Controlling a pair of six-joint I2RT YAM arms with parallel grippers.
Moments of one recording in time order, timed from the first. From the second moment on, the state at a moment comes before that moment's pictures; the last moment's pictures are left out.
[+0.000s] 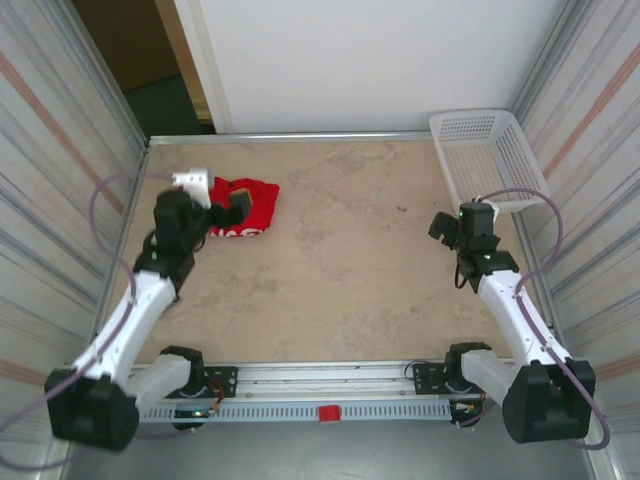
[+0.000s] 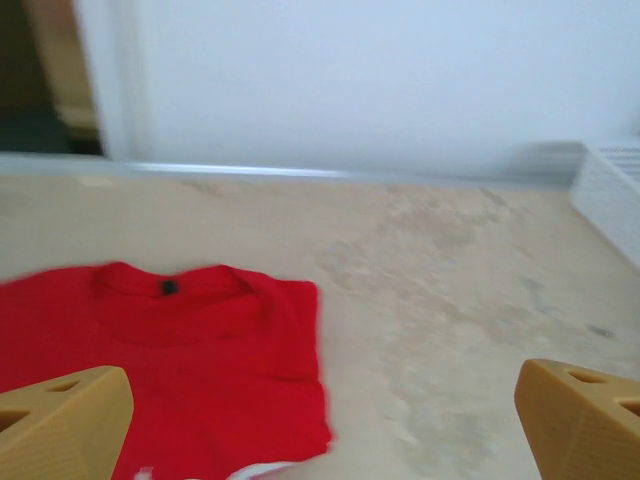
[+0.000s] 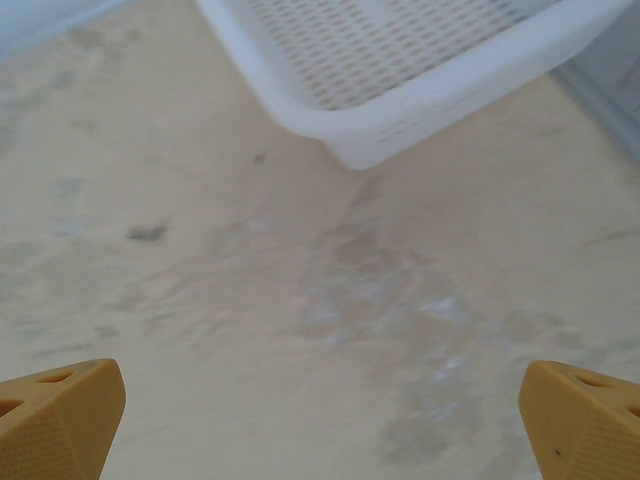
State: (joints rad) left arm -0.21 0.97 0.69 -0.02 0.00 -0.16; right arm 0.09 1.03 0.66 -0.34 0.33 0.40
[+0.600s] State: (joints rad) left arm -0.05 1.52 0.37 0.70 -0.17 0.05; right arm -0.04 1.56 0.39 0.66 0.13 0.10
